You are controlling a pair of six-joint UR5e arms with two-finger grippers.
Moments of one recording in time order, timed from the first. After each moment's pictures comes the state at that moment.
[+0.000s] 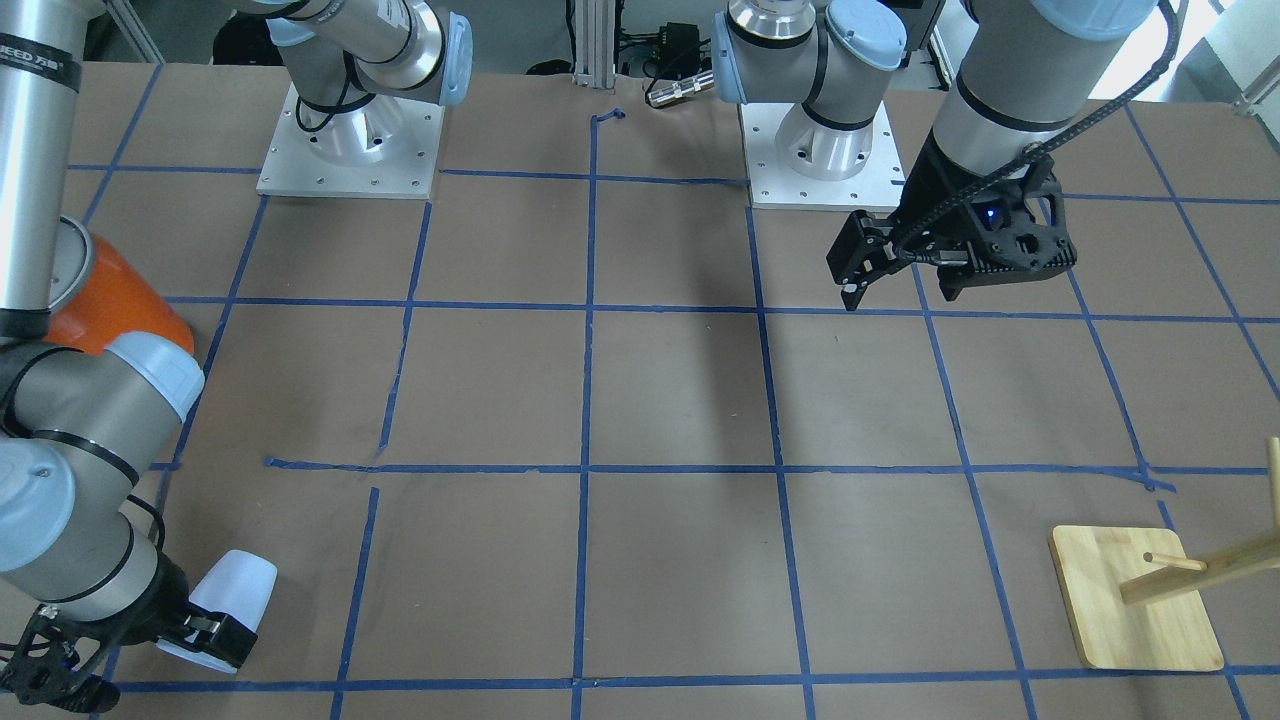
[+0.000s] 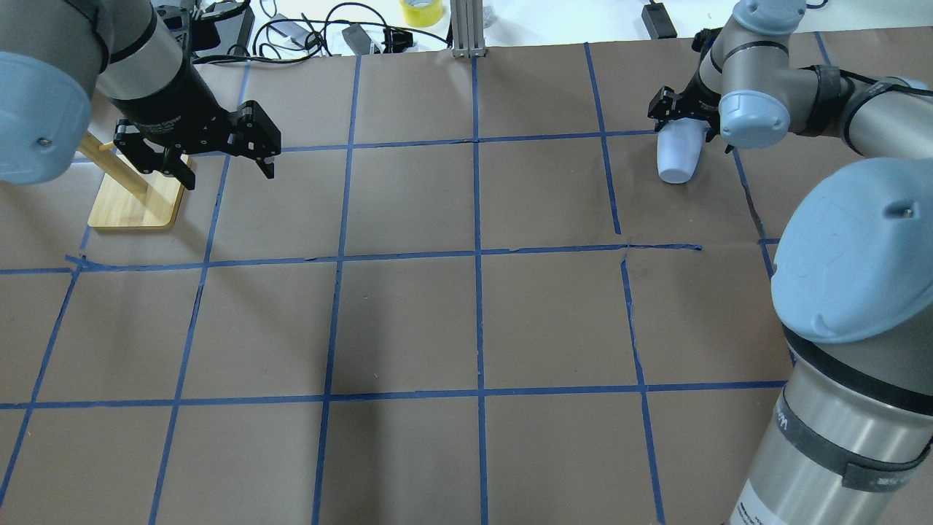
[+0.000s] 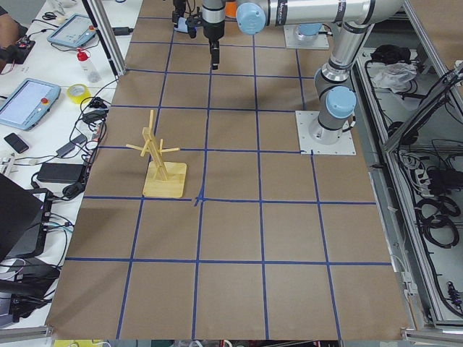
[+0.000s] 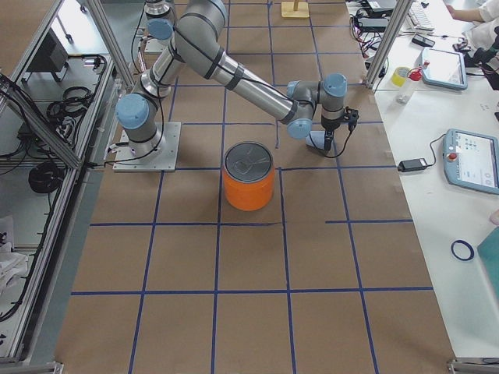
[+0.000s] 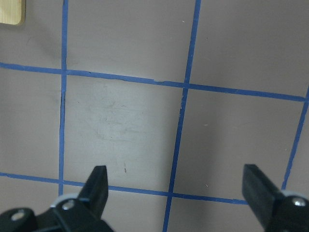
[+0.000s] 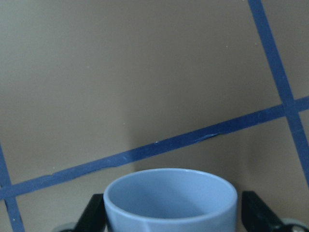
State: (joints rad) left arm -1.52 -1.59 -1.61 -1.48 1.59 -0.08; right arm 1.37 -0.88 1.45 -2.32 -1.53 0.10
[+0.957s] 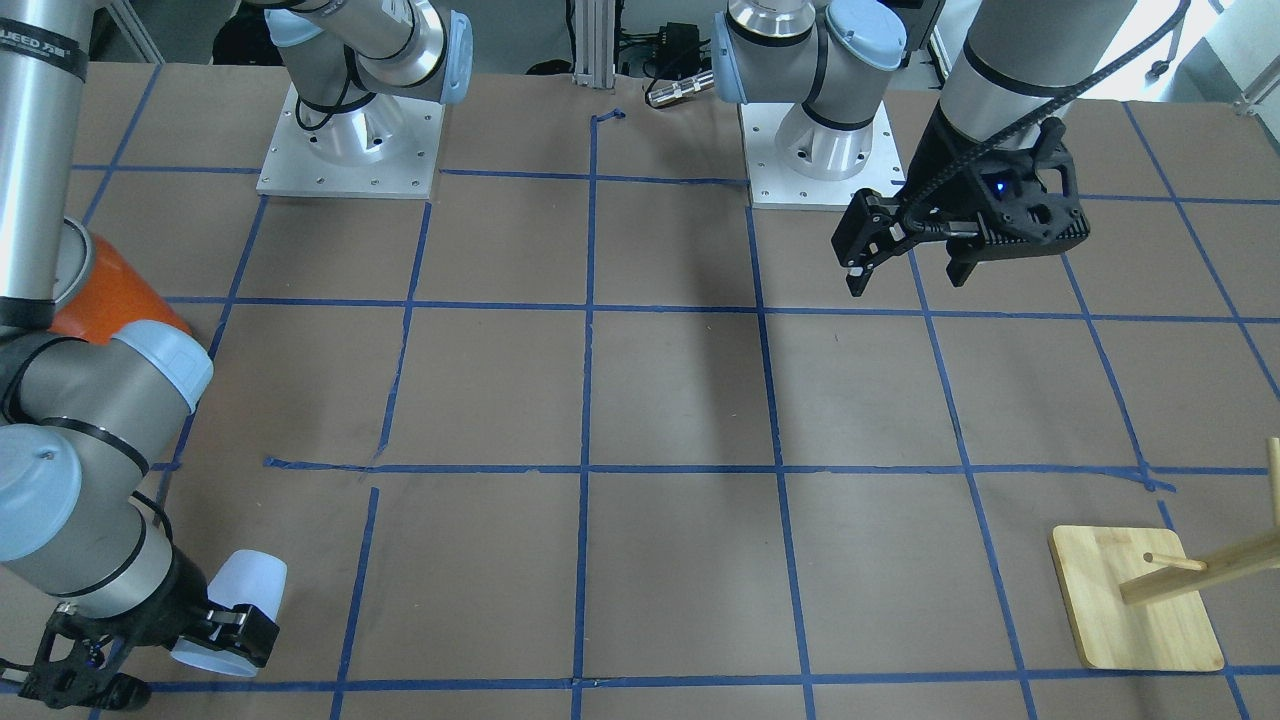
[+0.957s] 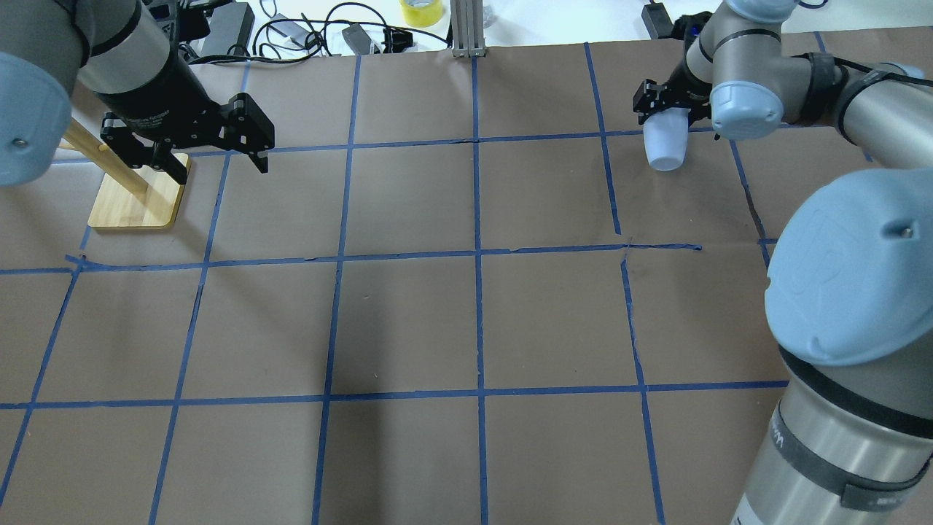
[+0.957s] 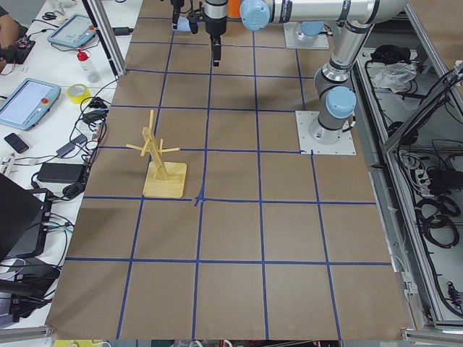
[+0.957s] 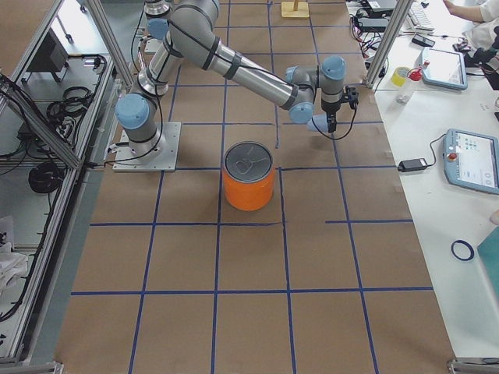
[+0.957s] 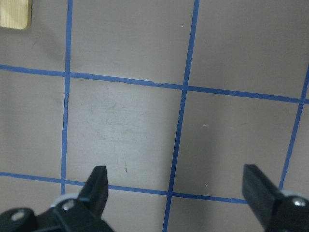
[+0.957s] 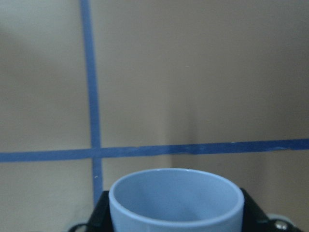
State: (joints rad) left arm -1.52 -1.56 -1.61 -1.49 1.59 -0.08; right arm 1.49 -0.94 1.44 -2.27 -1.49 -0.16
